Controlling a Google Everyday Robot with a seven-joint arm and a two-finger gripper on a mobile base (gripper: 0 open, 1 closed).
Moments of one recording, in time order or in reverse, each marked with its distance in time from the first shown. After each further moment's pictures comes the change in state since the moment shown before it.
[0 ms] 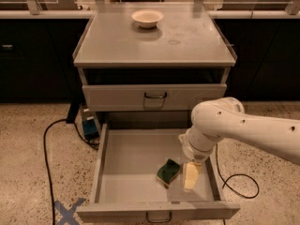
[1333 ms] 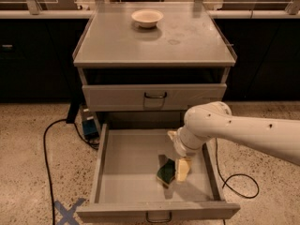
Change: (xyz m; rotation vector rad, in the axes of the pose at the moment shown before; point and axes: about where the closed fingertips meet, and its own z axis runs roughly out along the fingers) arm -0.016 -0.039 0.042 0.065 -0.063 -0.136
